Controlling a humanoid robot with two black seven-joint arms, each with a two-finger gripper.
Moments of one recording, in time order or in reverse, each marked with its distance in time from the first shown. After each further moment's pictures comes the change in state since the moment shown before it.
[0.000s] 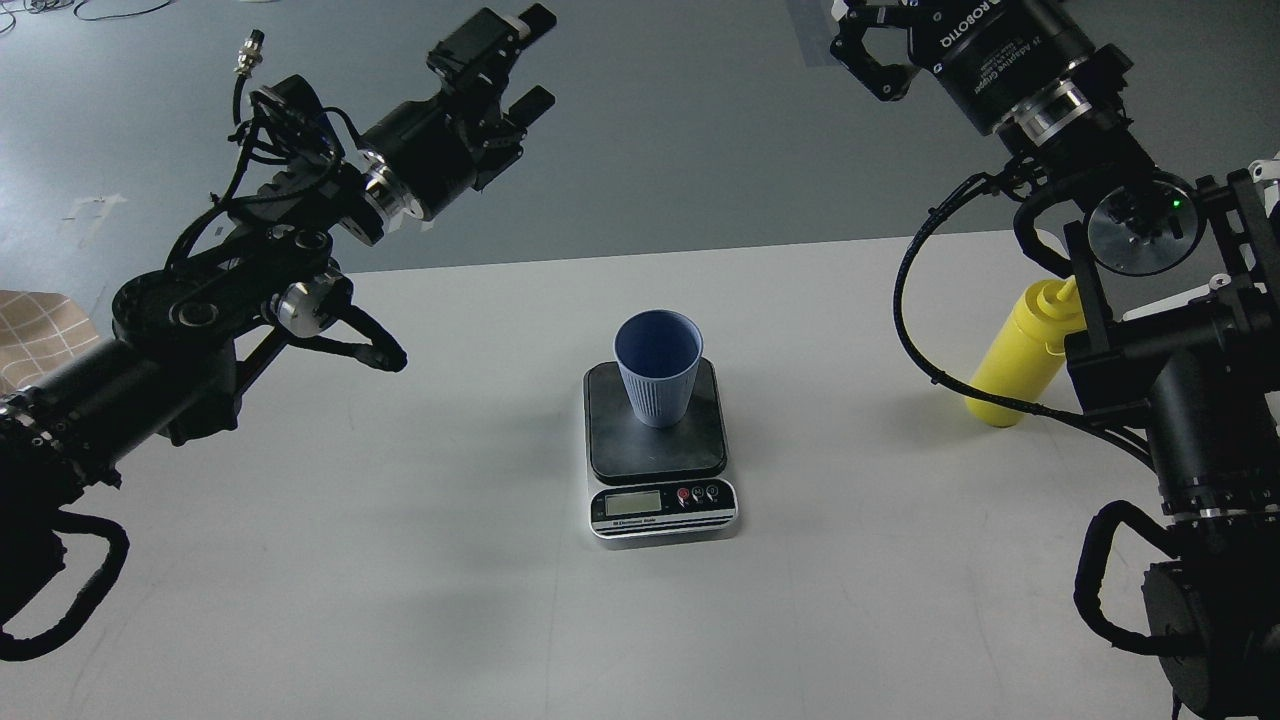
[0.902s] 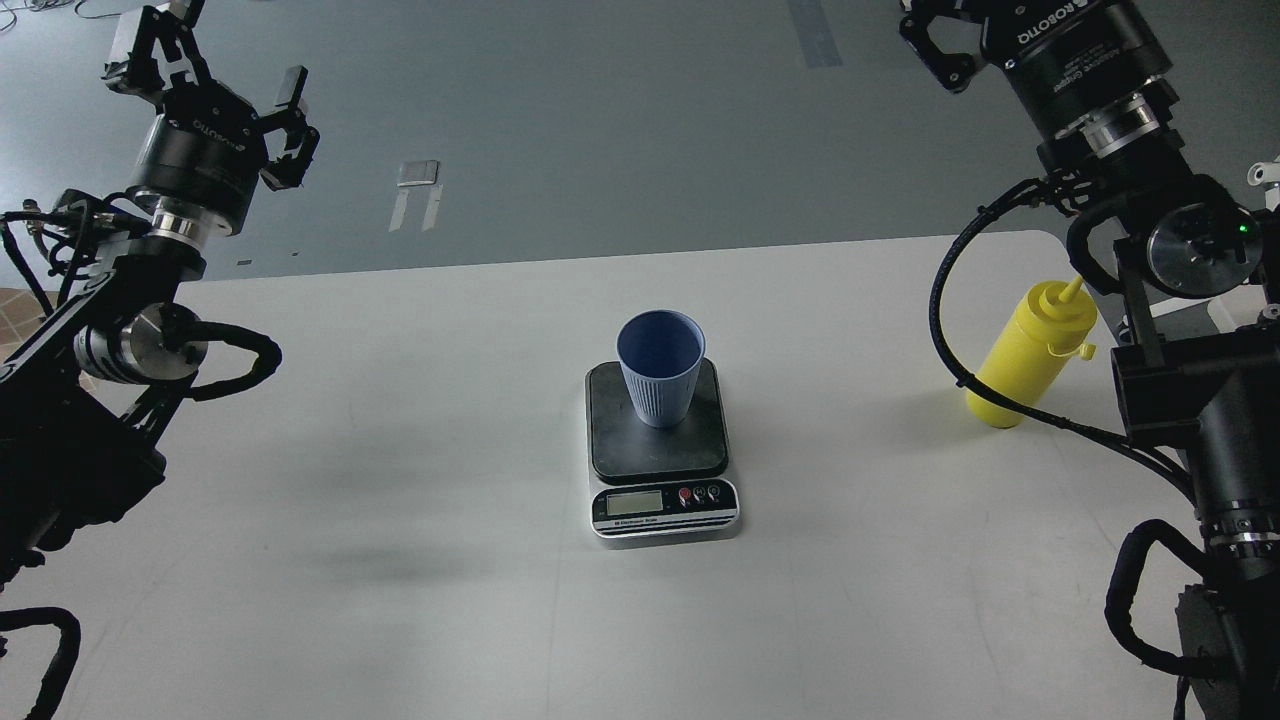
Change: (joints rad) left arm 0.242 0.119 -0.370 -0.001 -0.127 -0.094 0.000; right arm -0.094 -0.085 0.066 0.041 0.304 0.000 -0.005
